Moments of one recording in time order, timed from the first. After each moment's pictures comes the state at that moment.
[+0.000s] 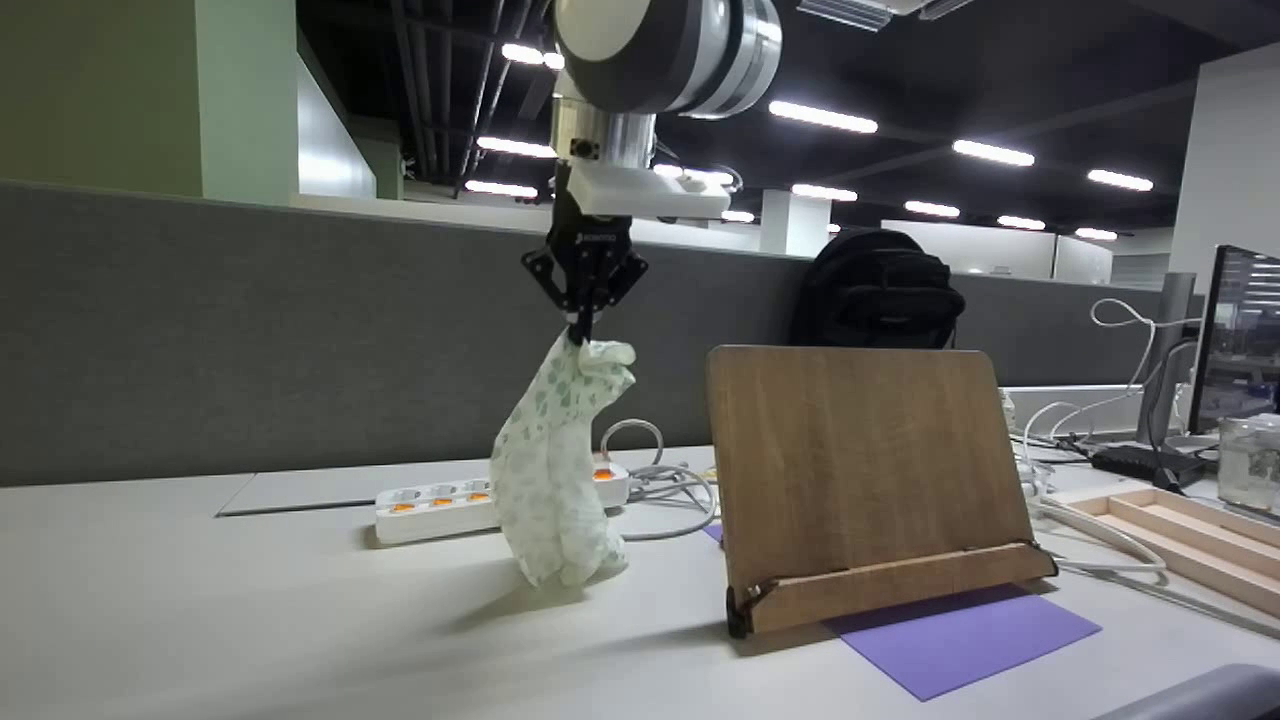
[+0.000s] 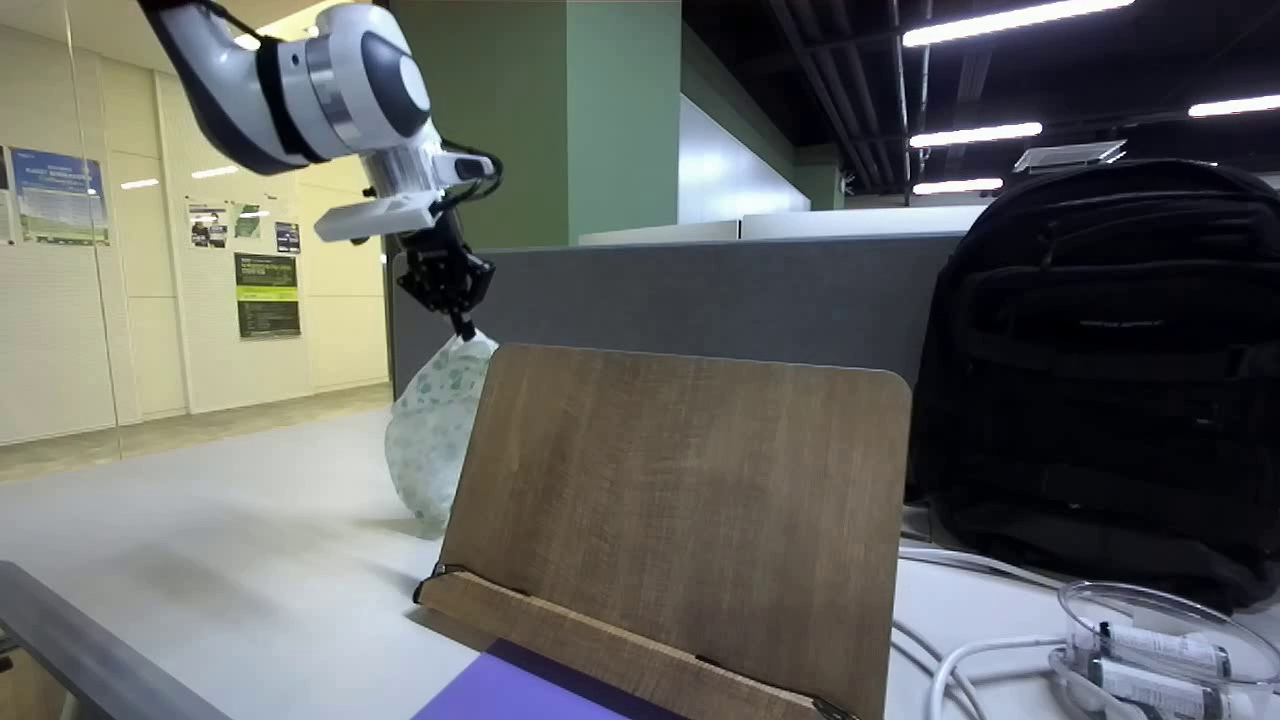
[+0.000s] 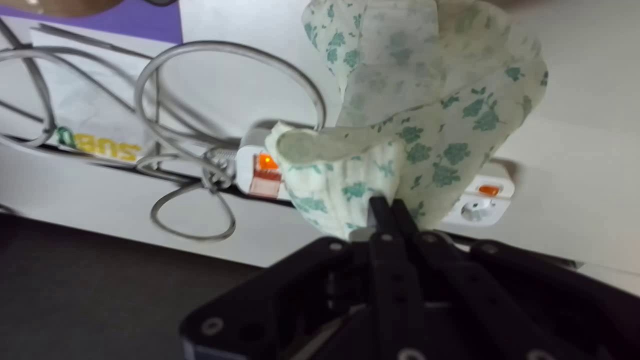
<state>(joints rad) 0.20 0.09 0.10 -2.27 -0.34 2.72 0.38</state>
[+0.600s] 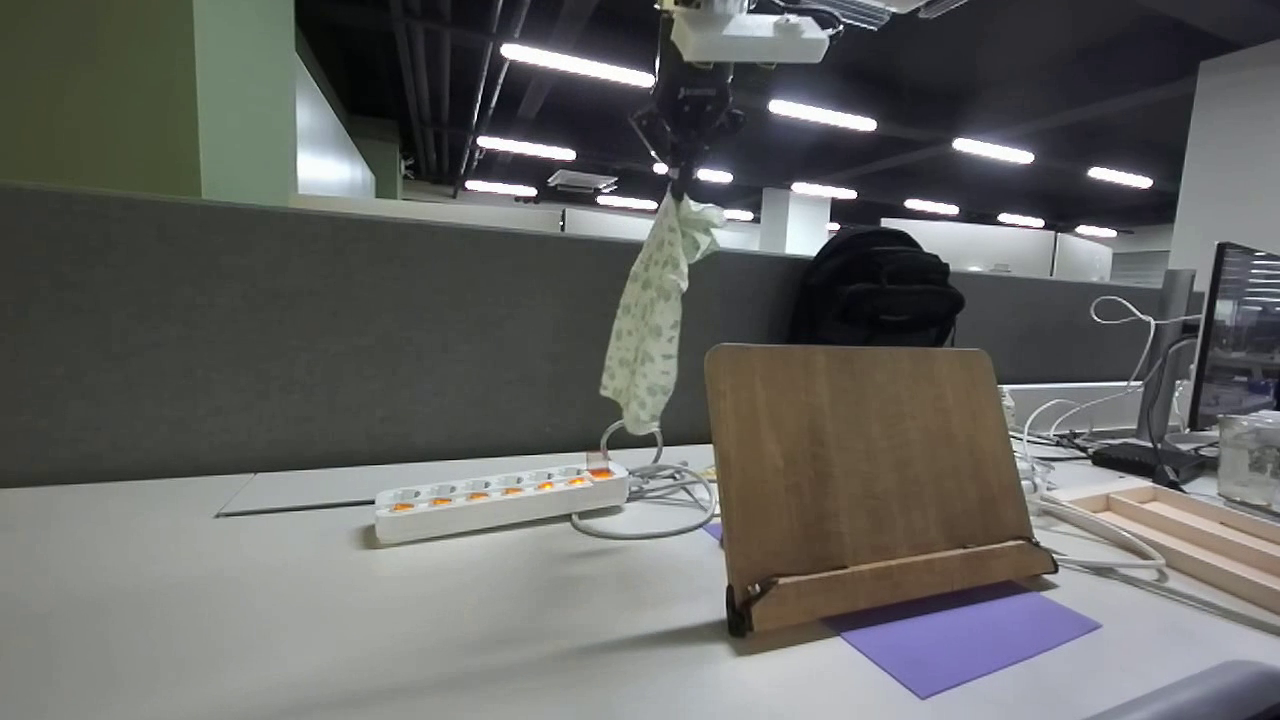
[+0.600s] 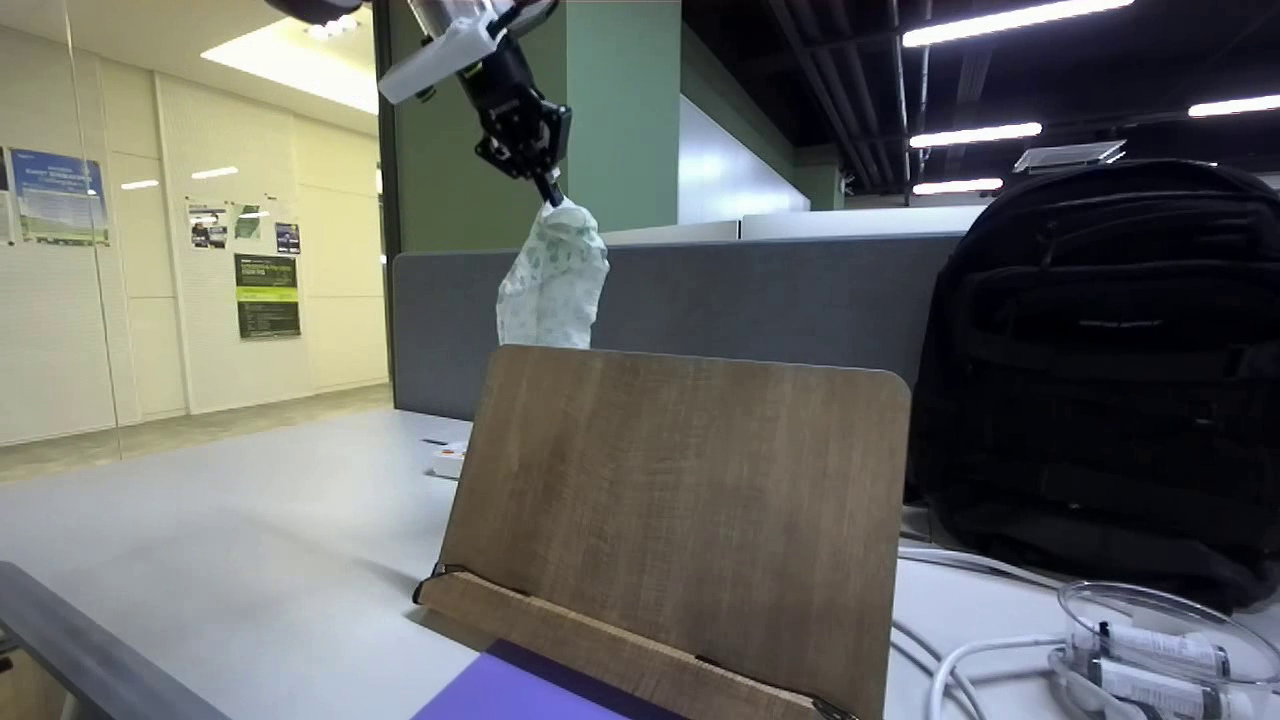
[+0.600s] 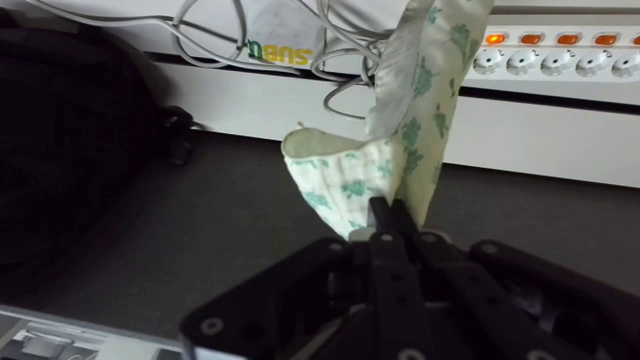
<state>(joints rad) 0.06 -0.17 0.07 -2.23 -0.41 2.56 0.39</state>
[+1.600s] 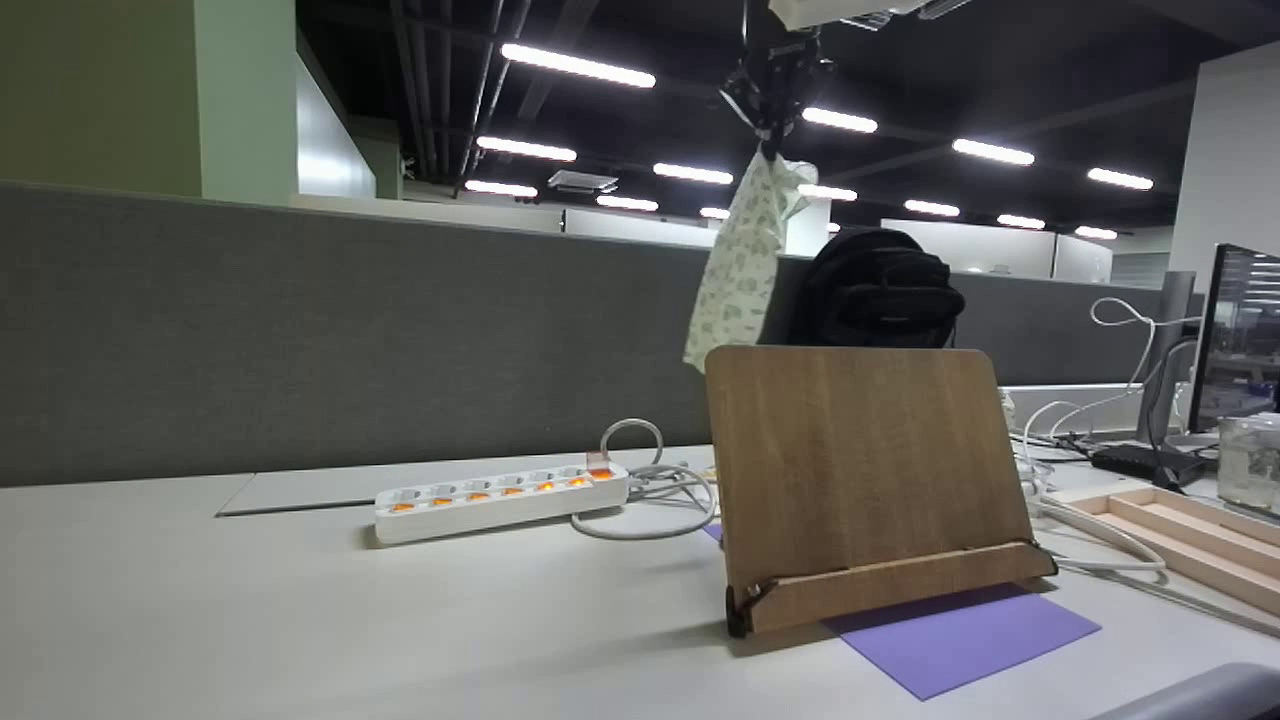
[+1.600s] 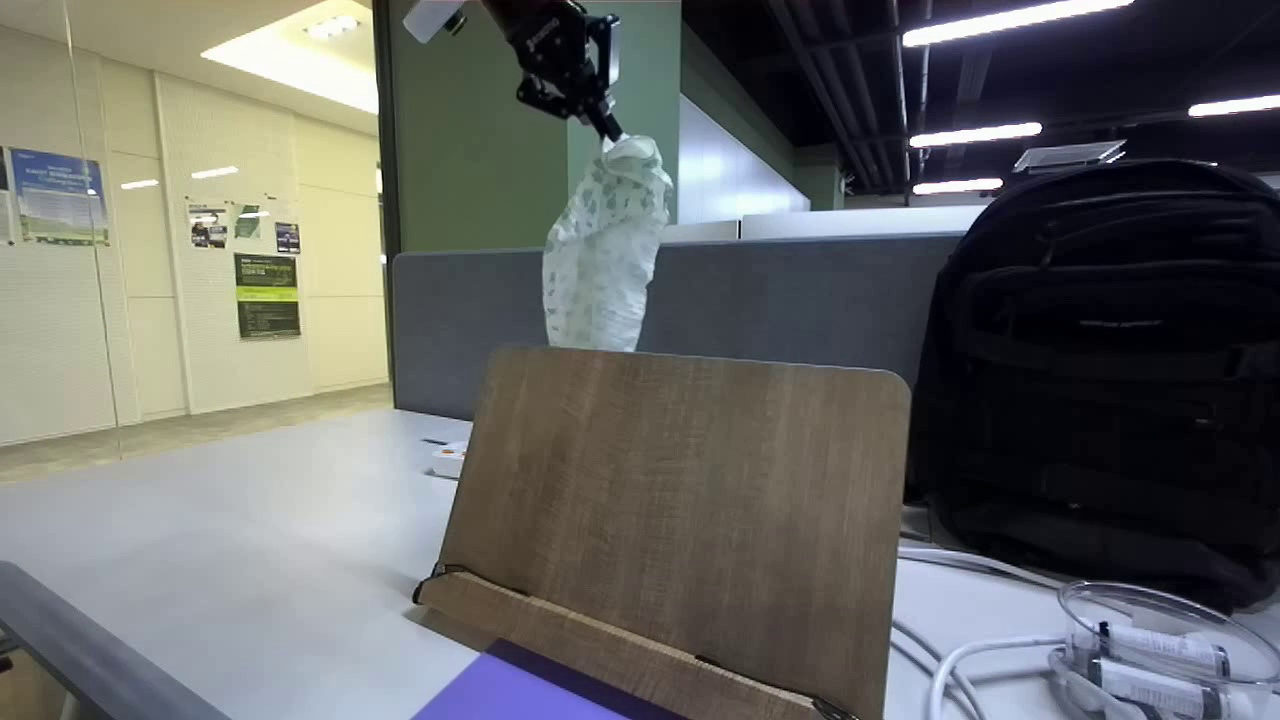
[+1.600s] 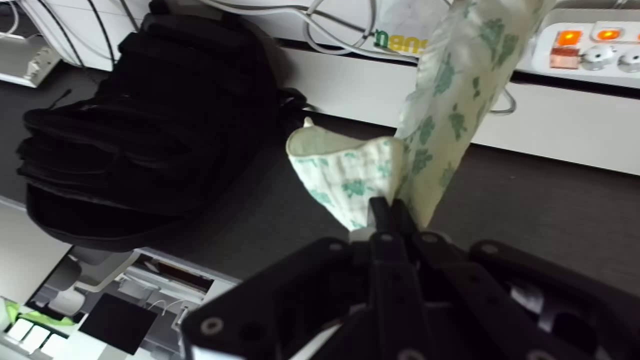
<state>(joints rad) -0.10 -0.34 0.10 -2.31 -0.57 2.52 0.39</state>
